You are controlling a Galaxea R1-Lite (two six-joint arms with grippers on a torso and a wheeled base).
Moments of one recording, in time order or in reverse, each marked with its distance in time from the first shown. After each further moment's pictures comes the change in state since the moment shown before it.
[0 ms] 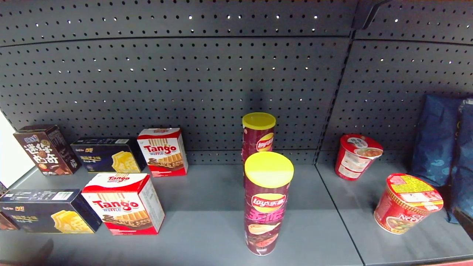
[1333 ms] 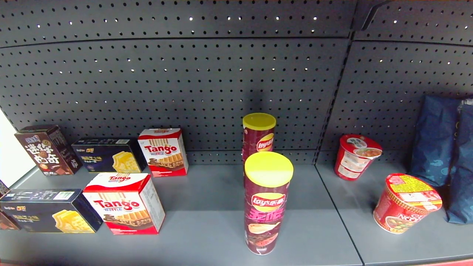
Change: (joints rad) left arm 0.146 -0.451 0.113 0.333 -0.049 -0.169; right arm -0.093 -0.632 0.072 0.595 0.001 0.009
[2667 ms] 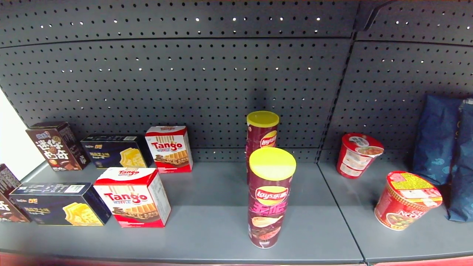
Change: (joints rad) left arm 0.000 0.001 0.022 -0.030 -0.003 -0.042; right arm 0.001 0.000 0.000 0.001 0.037 0.026
